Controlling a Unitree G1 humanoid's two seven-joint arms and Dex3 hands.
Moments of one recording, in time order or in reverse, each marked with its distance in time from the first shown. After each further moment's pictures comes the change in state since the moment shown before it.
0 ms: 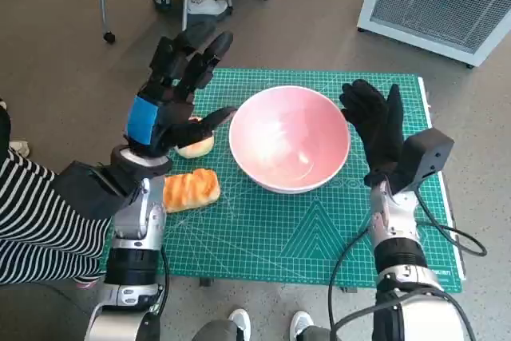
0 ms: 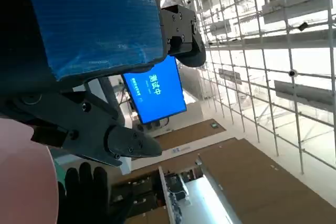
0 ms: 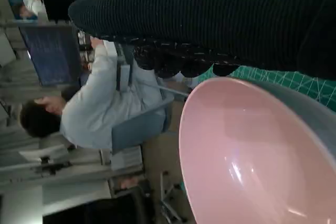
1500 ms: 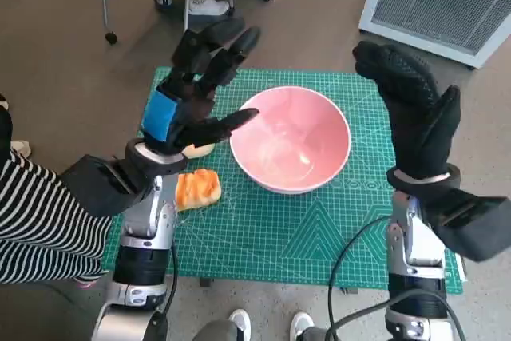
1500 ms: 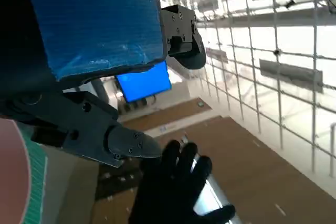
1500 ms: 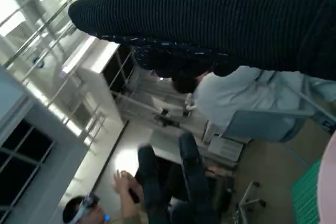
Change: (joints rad) left arm -0.044 -0.034 -0.054 -0.086 -0.034 0.079 -0.050; right arm 0.281 -0.001 0.132 -0.939 0.083 -0.008 0.071
